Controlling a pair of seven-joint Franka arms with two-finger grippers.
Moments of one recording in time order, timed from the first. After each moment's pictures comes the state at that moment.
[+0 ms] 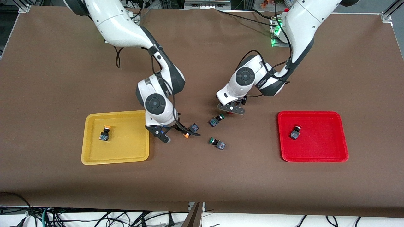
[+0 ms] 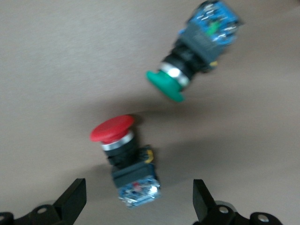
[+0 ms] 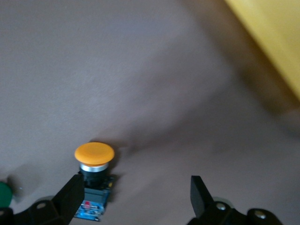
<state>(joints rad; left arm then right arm) -0.13 0.61 -0.53 -1.96 0.33 2.41 -0.65 0.60 0.84 -0.03 -1.35 0.11 2.23 1.19</state>
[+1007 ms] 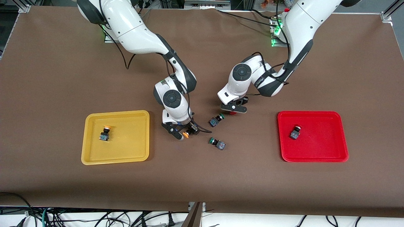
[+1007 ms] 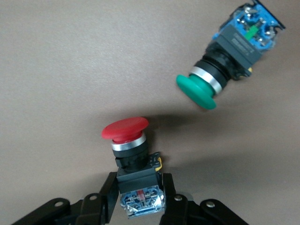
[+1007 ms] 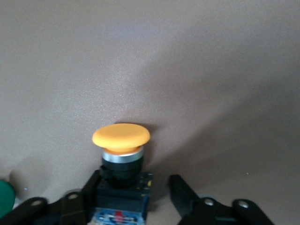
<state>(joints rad) -0.12 0.61 -0.54 -1.97 0.43 2.41 -0.76 0.66 0.94 -0.03 -1.35 0.11 2.43 1.26</state>
